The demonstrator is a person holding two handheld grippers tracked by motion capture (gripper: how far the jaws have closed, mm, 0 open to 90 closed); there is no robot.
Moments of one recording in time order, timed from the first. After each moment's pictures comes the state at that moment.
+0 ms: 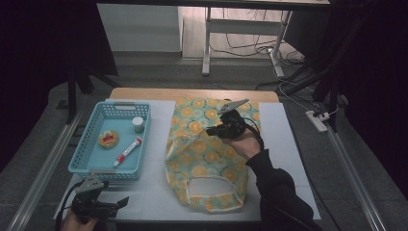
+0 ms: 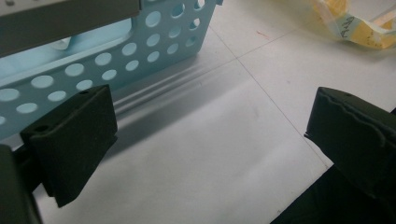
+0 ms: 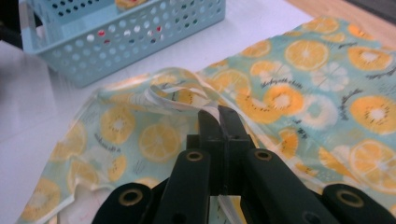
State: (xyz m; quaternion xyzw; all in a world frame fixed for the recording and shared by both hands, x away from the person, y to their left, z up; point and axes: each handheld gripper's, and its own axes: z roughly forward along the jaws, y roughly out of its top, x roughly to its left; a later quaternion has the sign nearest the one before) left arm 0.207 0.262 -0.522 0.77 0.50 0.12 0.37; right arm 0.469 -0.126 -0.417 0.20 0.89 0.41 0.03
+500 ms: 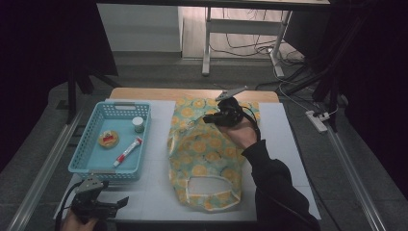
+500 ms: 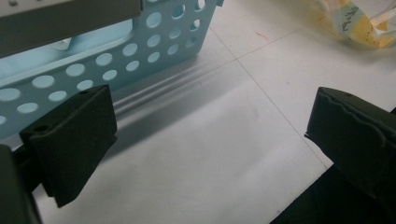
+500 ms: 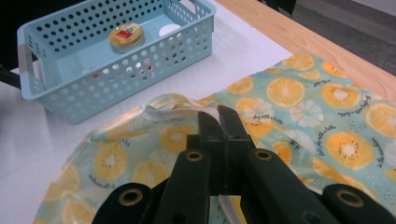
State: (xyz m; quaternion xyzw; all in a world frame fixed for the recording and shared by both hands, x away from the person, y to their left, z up) left arm 0.207 0.262 -0.522 0.77 0.51 0.12 0.37; right arm 0.484 -0.114 -0.391 0.21 0.88 0.43 0.05
